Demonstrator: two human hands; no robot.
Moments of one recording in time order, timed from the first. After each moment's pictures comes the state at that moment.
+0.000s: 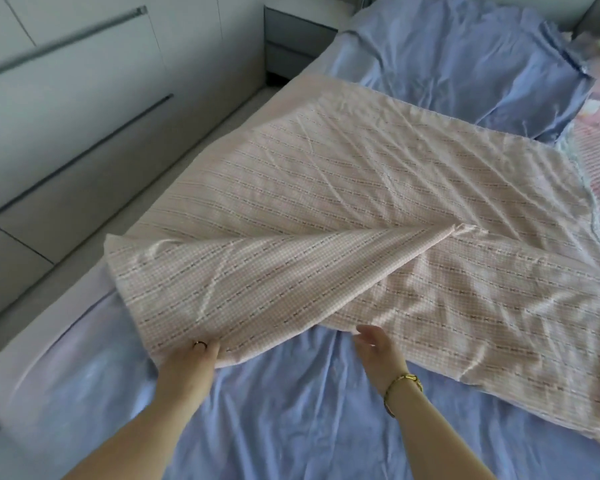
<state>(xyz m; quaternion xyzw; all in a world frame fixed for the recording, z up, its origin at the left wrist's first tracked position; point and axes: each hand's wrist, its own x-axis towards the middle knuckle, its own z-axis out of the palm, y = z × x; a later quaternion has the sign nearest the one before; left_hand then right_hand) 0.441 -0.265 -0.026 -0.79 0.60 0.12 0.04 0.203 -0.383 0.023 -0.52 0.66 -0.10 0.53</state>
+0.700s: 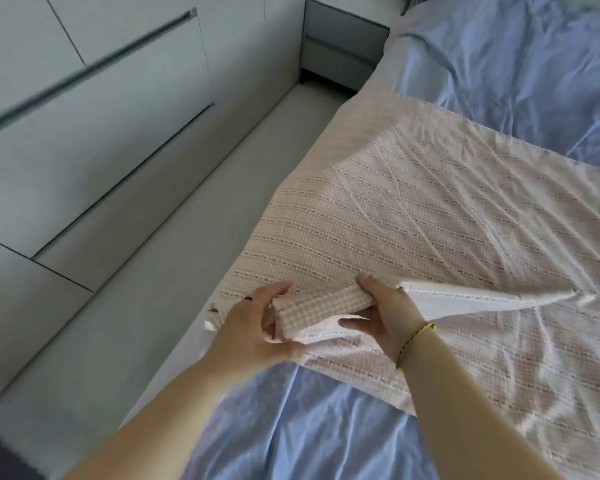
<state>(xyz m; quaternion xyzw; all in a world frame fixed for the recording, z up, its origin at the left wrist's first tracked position) 0.649 -0.372 0.052 -0.65 0.52 0.38 -0.40 0.493 -0.476 0.099 -0.32 0.58 -0.23 0.72</state>
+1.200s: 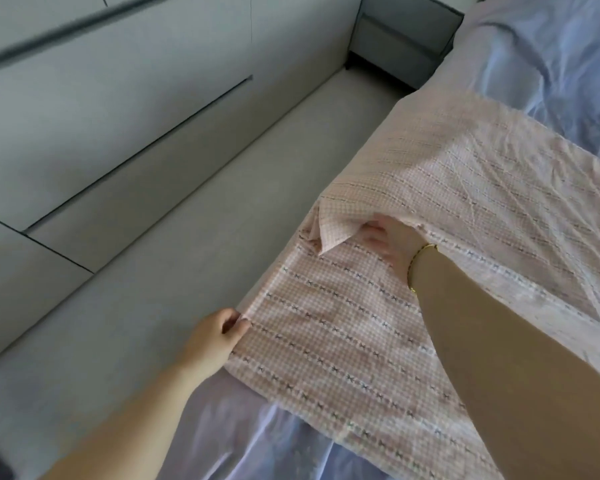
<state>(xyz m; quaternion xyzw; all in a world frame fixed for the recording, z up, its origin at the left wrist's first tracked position) 0.751 -0.402 -0.075 -0.82 0.31 0.39 -0.28 0.622 -0.622 0.029 -0.50 0.56 -0.10 0.65</state>
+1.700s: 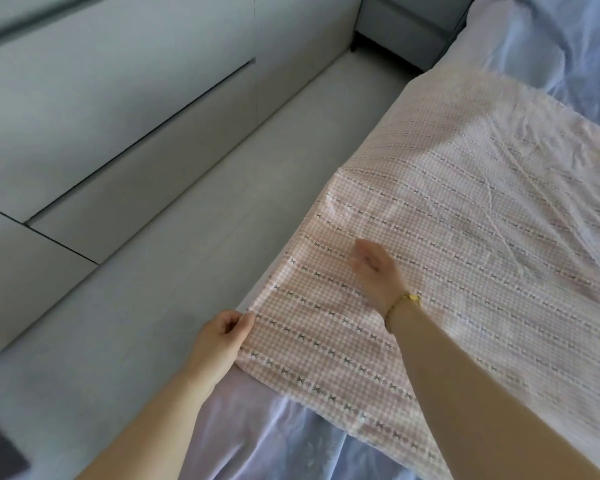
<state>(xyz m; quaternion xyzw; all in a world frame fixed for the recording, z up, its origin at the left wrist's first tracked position) 0.734 -0.394 -0.068 -0.79 0.12 0.45 -0.40 0.601 -0.565 -0.027 -0.62 0.55 -0.09 0.55</state>
